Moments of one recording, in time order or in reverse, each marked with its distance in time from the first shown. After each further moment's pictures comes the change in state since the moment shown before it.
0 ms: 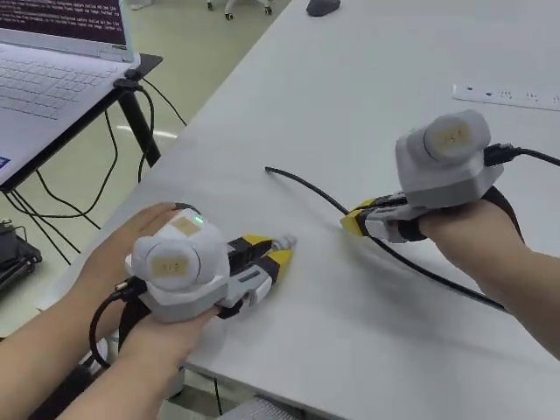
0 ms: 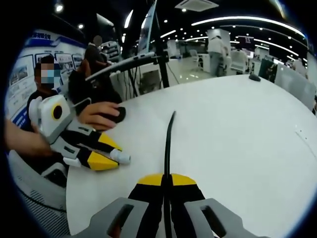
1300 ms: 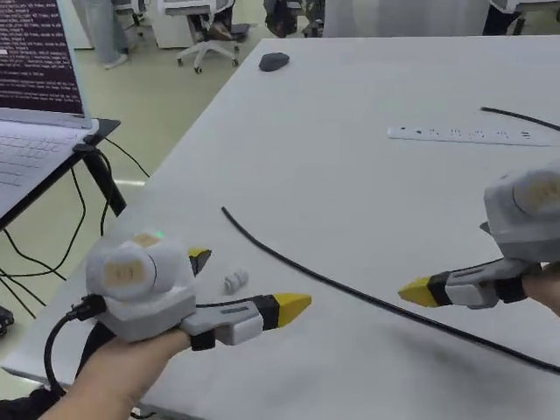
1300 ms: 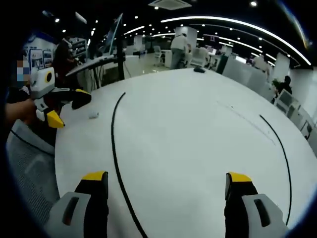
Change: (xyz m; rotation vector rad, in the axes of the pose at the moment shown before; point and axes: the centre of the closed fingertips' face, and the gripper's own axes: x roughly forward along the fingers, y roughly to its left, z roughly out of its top) left arm -0.010 -0.064 0.069 -0.034 -0.039 -0.054; right arm -0.206 -0.084 -0.088 0.082 0.024 -0.403
